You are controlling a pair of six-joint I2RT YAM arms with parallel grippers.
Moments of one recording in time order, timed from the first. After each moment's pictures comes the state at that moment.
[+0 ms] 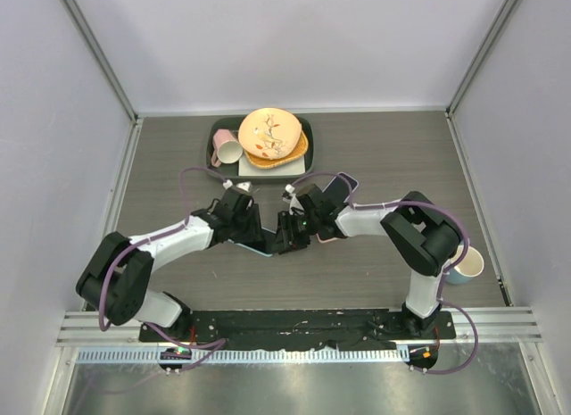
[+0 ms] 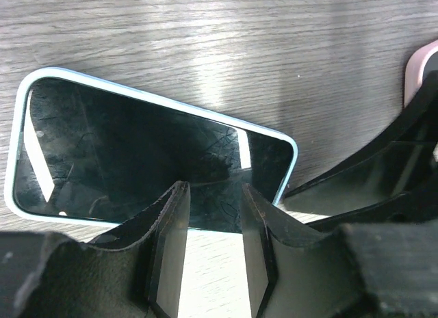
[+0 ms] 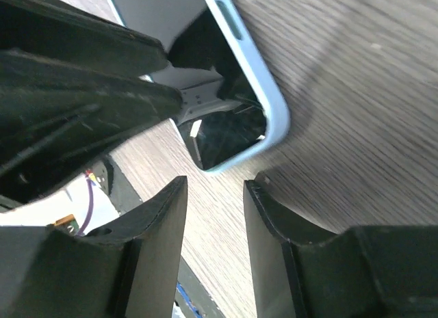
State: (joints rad) left arm -0.59 1.43 0.71 -0.23 0.03 -0.63; right arm 0.75 1.83 0.91 0.05 -0.53 0.66
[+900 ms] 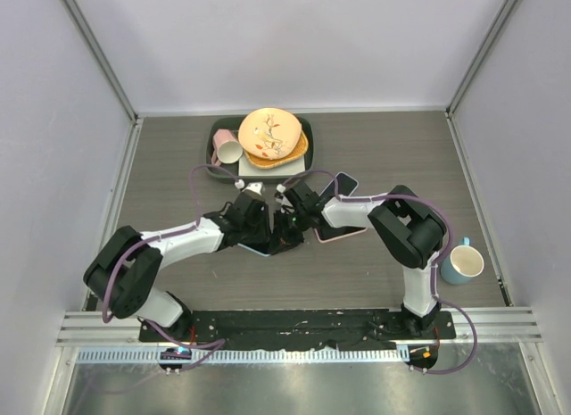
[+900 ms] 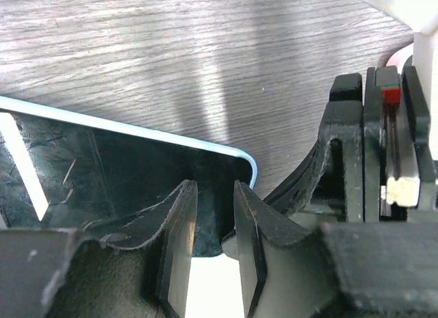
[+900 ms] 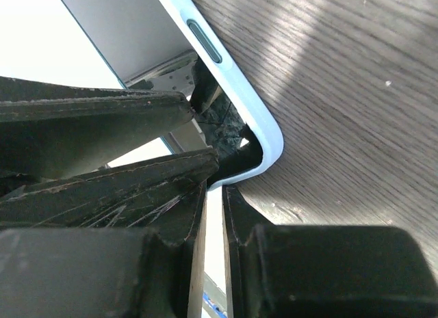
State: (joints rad) left arm -0.70 1.49 0.72 -0.15 -0.07 -0.64; right arm 0.79 1.98 1.09 -0.14 -0.52 0.71
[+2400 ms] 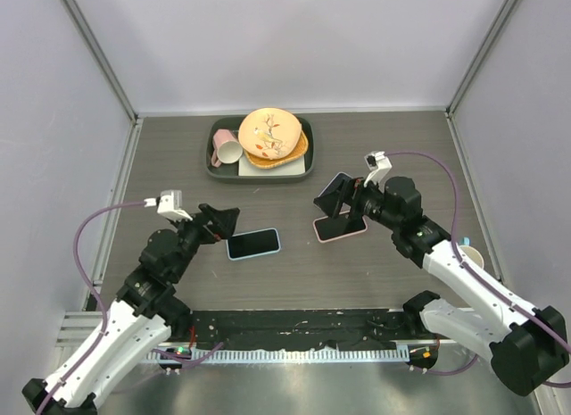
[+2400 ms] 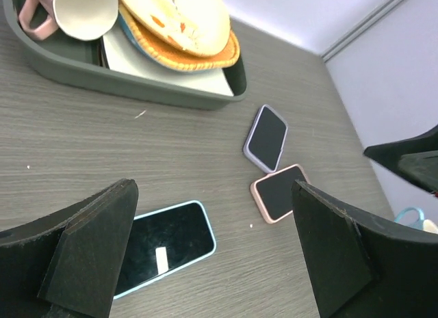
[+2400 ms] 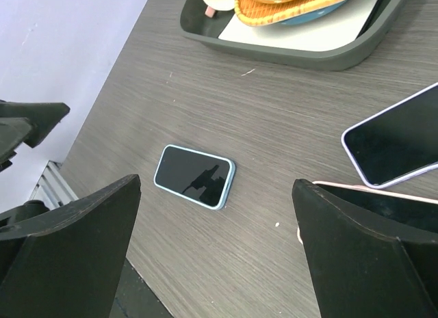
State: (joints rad) left arm -0.59 0.40 0.43 -0.13 -0.25 -0.62; right arm 0.50 0.95 0.66 0.03 -0.26 0.52
